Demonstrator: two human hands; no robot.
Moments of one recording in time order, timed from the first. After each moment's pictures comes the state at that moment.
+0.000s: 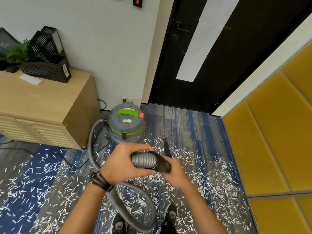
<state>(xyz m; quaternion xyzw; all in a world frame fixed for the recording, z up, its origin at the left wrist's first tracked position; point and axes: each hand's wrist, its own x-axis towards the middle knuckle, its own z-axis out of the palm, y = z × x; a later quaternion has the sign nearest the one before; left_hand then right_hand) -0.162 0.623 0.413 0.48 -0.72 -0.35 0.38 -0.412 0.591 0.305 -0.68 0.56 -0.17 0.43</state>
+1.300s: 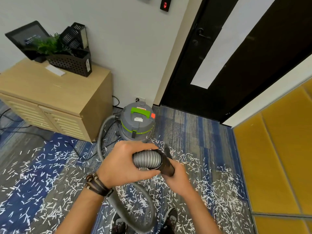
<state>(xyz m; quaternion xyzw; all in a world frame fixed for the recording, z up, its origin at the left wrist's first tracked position) -0.128 0.663 0.433 0.50 -0.69 -0.28 0.43 -0.371 0.613 0.328 -0.70 0.51 -0.20 0.45</state>
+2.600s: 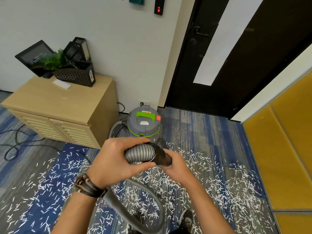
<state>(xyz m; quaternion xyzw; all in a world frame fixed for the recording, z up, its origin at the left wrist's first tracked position) -0.101 0.669 0.463 0.55 -0.70 -0.23 0.40 -0.334 0.587 0.338 -0.73 0.47 -0.21 0.45</state>
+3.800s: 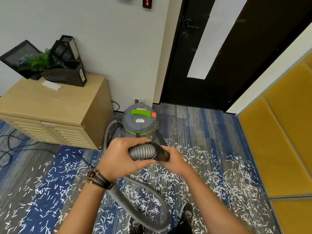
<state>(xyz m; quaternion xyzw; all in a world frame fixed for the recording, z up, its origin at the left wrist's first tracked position) -0.116 0.644 0.433 0.55 -0.71 -0.24 0.38 -0.345 0.570 0.325 -0.71 0.49 -0.19 0.47</state>
